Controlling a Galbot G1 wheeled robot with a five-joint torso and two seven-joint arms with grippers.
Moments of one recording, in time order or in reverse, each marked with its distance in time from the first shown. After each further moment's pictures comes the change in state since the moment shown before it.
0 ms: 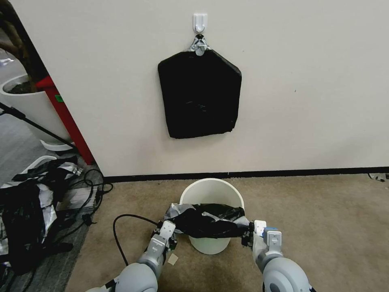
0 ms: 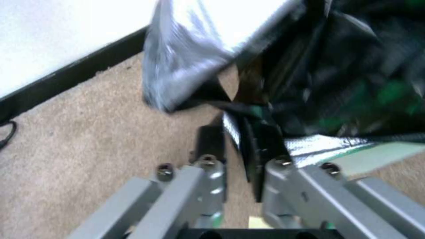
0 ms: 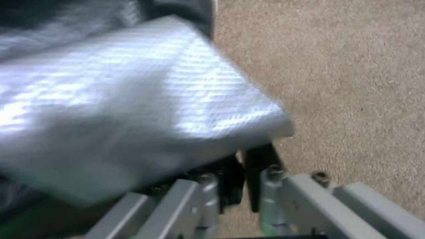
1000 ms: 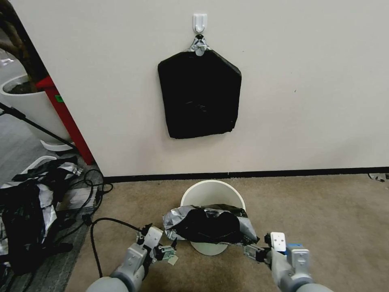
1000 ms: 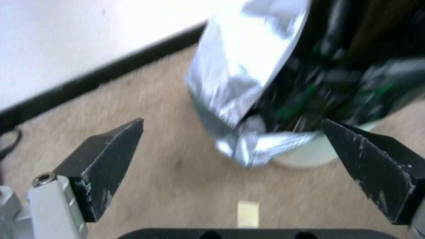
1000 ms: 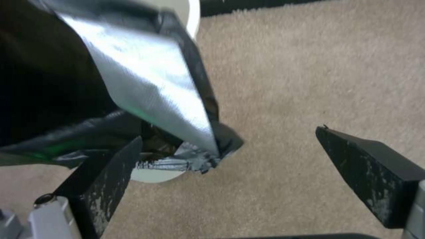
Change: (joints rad) left arm 0.350 0.114 -0.321 -0.218 0.057 -0.092 0.191; right arm -0.316 -0.101 0.217 0.287 -0.017 0.001 -0.088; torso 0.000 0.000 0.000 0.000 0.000
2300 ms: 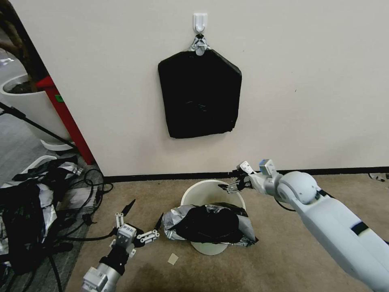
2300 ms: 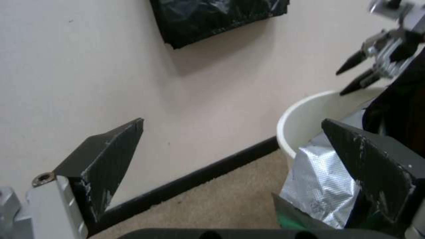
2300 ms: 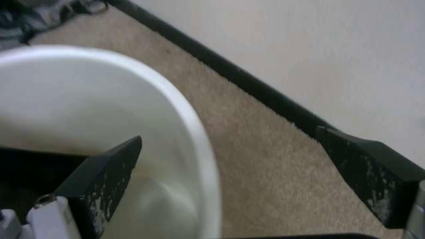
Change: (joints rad) left arm 0.269 -0.302 -0.418 0.167 0.375 -0.641 0.399; right arm 1.106 -0.071 -0.394 -0.845 -0.307 -0.029 -1.038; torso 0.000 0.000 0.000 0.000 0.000
